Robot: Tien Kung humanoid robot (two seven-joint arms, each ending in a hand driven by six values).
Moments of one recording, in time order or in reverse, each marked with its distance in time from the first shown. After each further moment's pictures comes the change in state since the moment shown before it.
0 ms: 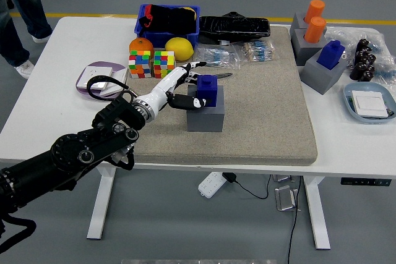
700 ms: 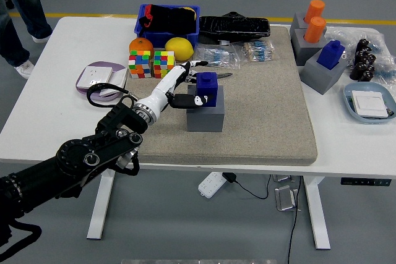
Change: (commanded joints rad) left arm 0.022 -0.034 0.006 0.041 -0.066 0.070 -0.130; right arm -0.003 0.004 -0.003 0.001 0.002 0.000 0.002
